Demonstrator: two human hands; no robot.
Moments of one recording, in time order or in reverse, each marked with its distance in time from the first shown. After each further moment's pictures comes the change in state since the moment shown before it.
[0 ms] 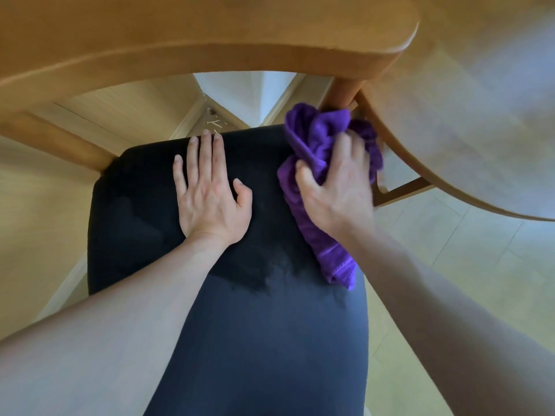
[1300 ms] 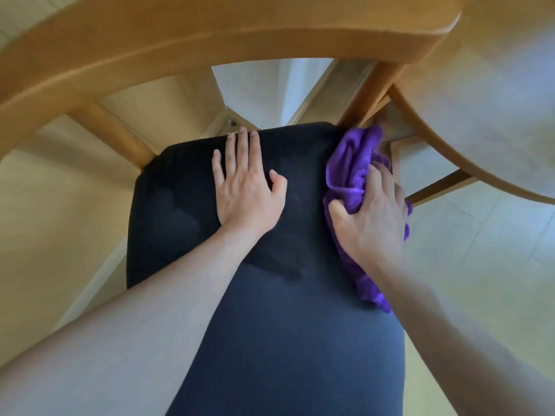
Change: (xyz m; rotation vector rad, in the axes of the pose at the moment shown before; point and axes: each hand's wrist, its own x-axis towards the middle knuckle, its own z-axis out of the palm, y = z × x) left_hand 0.001 -0.001 -0.008 -0.110 -0.034 0.001; right_hand -0.057 0.015 0.022 -0.094 0.071 0.102
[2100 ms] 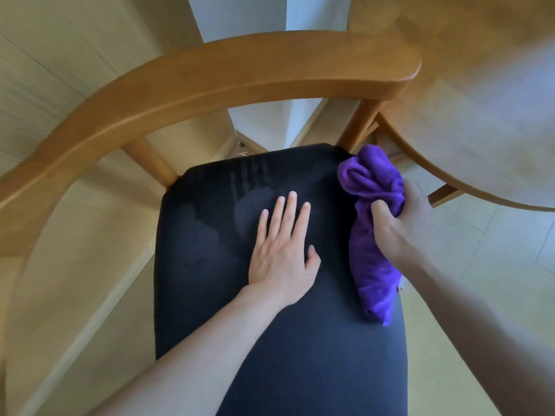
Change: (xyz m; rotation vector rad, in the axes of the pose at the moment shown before) left_hand -0.090 0.017 -0.029 -0.021 -0.292 0.302; right_hand 0.000 0.015 -0.046 0.416 0.085 0.049
